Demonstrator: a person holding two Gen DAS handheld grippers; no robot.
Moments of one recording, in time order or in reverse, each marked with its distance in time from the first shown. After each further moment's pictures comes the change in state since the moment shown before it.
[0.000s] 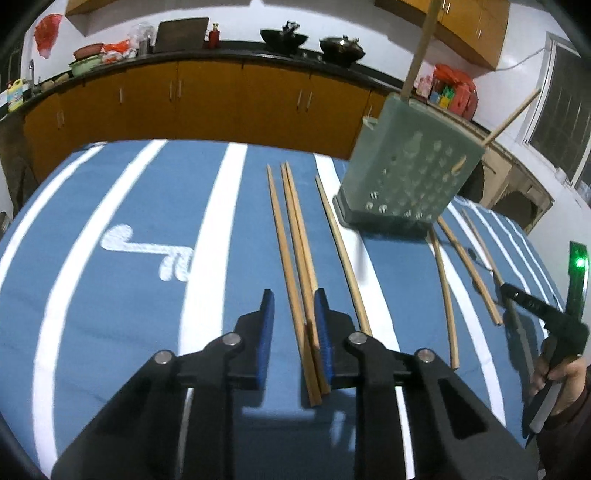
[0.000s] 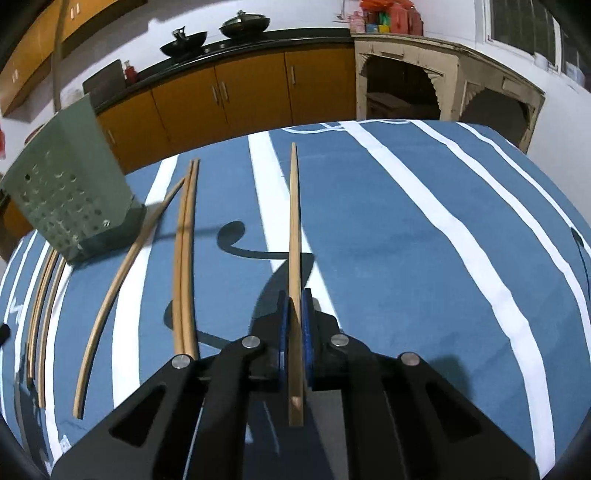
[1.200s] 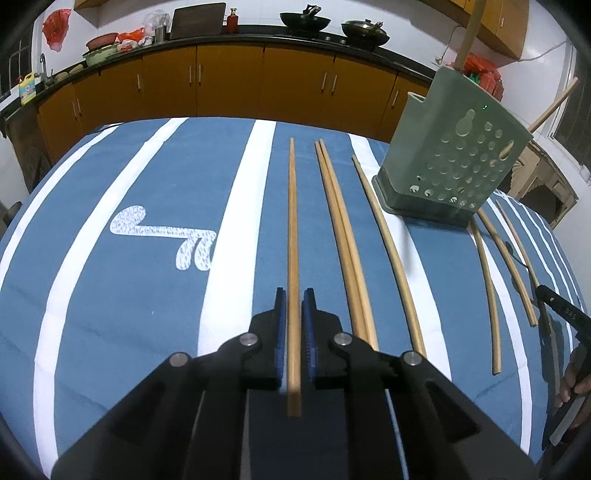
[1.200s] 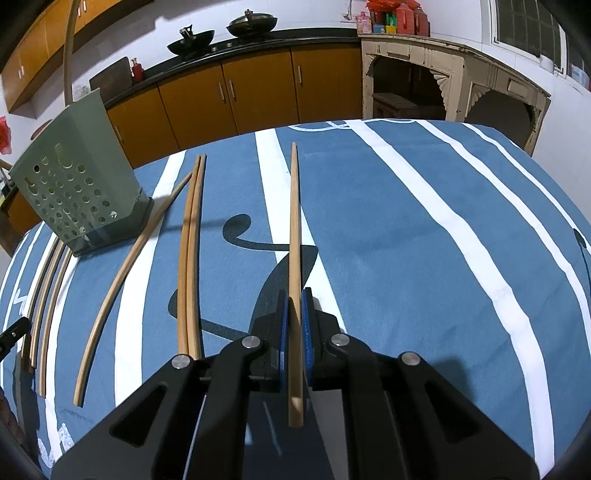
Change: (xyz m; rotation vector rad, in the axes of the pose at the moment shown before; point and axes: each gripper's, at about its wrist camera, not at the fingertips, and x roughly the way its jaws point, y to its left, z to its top) left arm 0.021 0.015 0.001 -0.023 0.052 0.099; right arm -0.001 0.000 -0.004 -0.017 0.001 0.019
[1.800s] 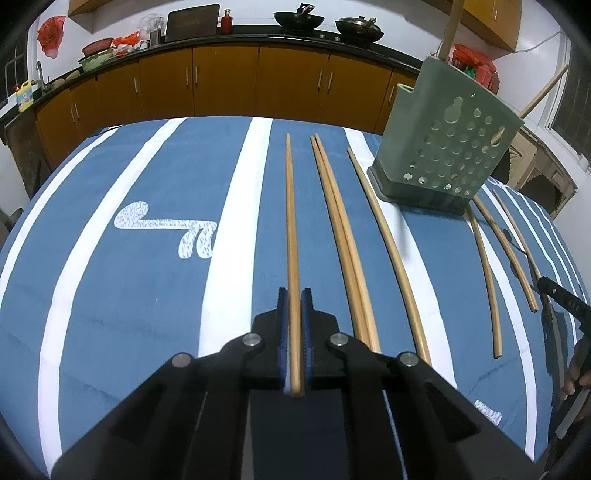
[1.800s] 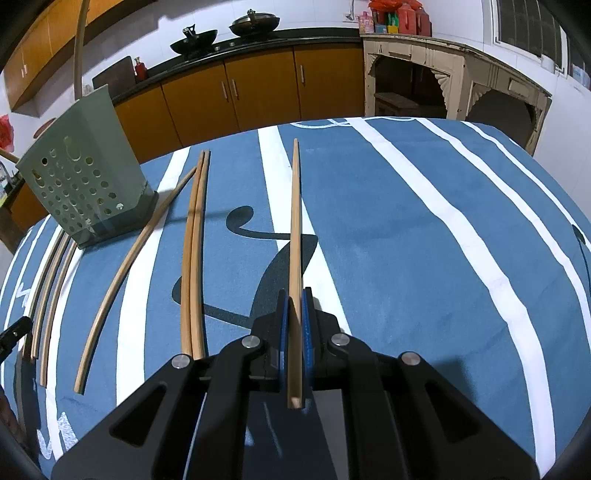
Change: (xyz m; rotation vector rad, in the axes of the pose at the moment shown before) left arm -0.006 -0.003 -0.008 0.032 0.007 0.005; right arm -0.007 -0.001 -0.008 -0.004 0.002 0.017
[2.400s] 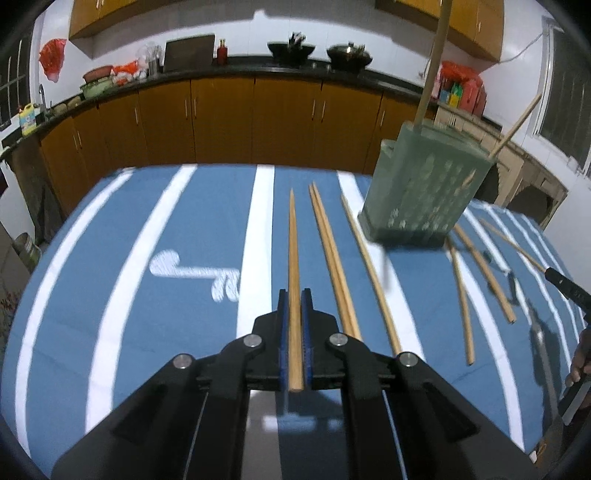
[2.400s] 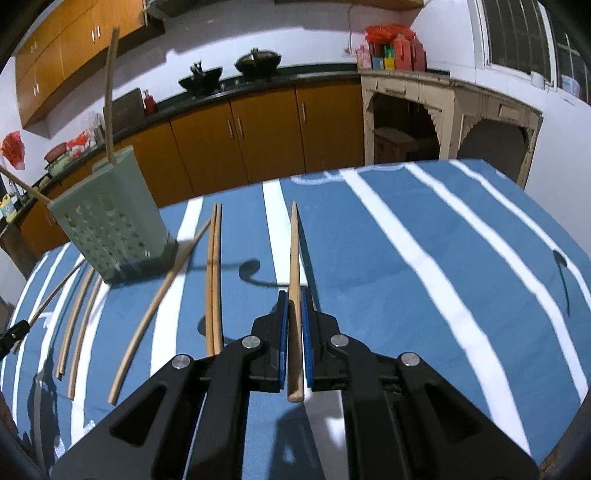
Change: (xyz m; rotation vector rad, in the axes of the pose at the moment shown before) left arm -0.059 0.007 0.019 0.037 -0.131 -0.004; right arm -0.056 -0.005 0.019 0.004 -0.175 0.014
